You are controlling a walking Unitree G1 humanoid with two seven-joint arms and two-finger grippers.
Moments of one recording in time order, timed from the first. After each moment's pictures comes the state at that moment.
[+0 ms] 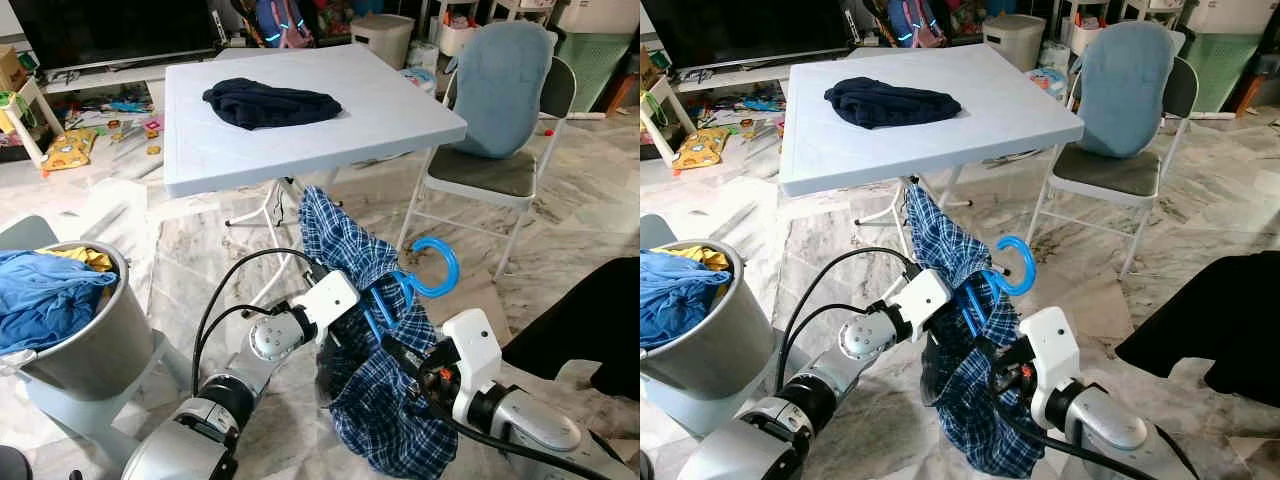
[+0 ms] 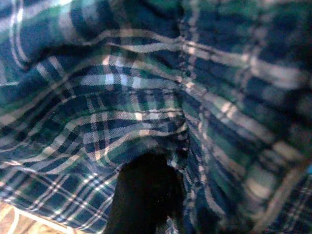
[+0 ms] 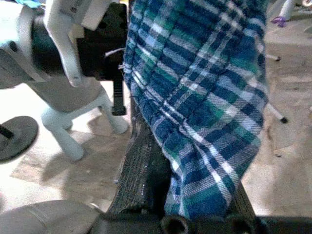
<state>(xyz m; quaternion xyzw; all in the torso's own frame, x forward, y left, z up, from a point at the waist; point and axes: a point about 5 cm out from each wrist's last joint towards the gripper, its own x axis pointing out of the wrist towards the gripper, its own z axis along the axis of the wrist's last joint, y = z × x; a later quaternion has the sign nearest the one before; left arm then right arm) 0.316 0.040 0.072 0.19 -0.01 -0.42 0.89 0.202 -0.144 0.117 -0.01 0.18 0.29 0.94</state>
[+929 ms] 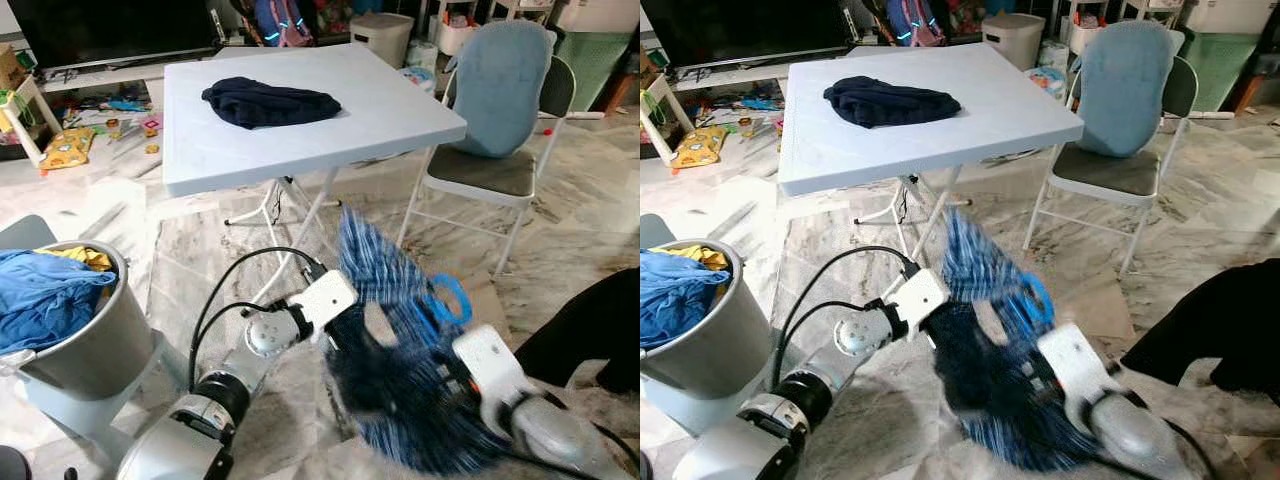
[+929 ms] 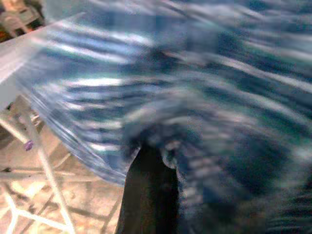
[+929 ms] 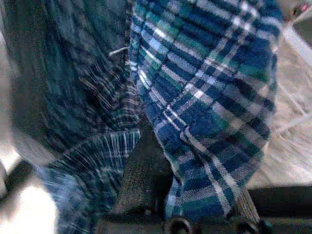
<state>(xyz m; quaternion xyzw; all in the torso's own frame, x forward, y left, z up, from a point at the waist) 0.323 0.051 0.075 0.21 0.00 -0.43 0.88 0.201 -0.198 0.079 -0.22 0.25 0.20 0.92</state>
